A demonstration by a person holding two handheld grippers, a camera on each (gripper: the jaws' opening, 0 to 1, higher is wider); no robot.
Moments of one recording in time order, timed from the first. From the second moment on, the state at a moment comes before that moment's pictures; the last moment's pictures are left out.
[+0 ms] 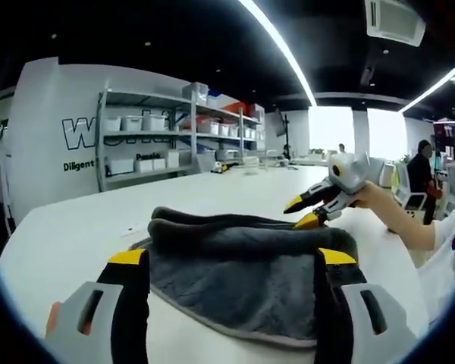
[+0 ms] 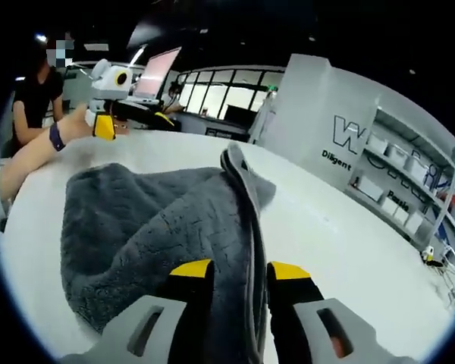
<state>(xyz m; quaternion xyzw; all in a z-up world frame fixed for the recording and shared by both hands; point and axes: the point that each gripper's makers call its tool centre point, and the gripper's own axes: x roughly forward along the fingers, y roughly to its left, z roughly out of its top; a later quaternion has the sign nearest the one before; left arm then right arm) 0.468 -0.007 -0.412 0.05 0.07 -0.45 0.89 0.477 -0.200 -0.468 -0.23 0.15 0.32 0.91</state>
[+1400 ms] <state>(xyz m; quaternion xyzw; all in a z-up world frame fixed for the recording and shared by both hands) 0.471 -0.006 -0.423 0.07 0.10 -0.45 0.89 0.488 -0.218 -0.431 -0.20 0.08 0.29 0.93</state>
